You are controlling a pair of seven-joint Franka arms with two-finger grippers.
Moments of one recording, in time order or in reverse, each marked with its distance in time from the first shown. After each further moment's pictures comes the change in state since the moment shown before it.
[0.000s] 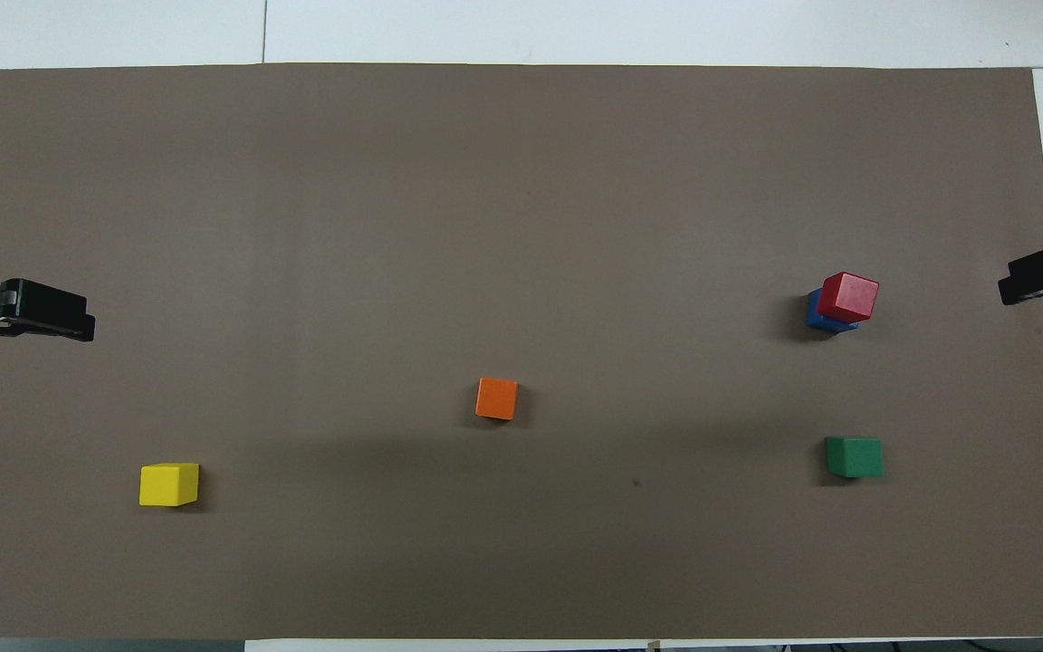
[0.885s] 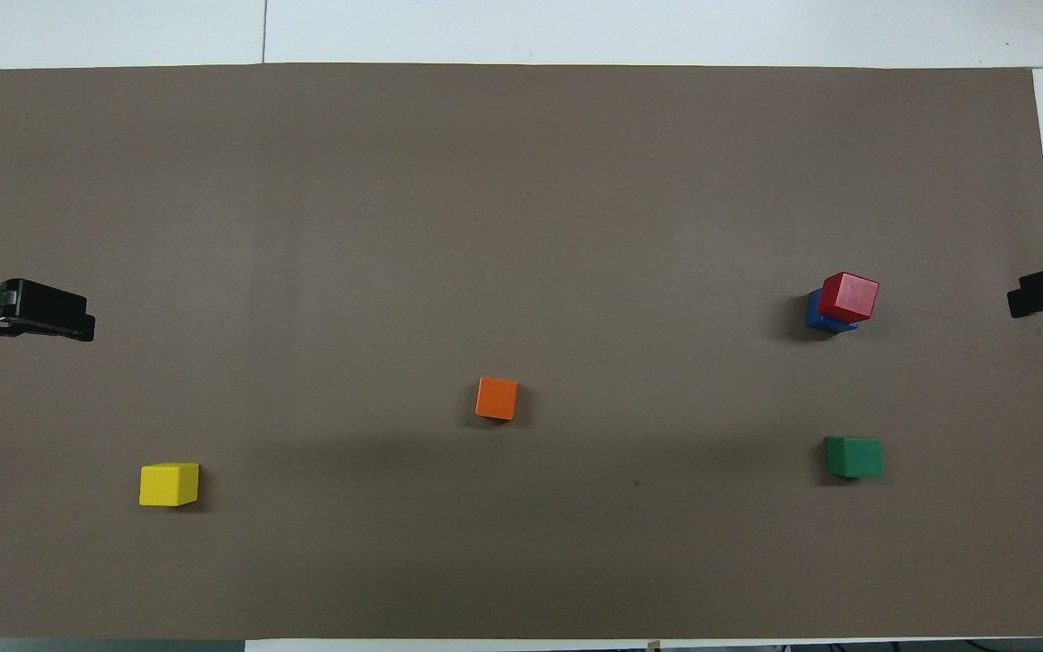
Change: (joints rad) left arm 0.000 0.000 0.000 0.000 0.000 0.000 0.000; right arm 0.056 -0.059 -0.048 -0.051 0.000 0.023 0.009
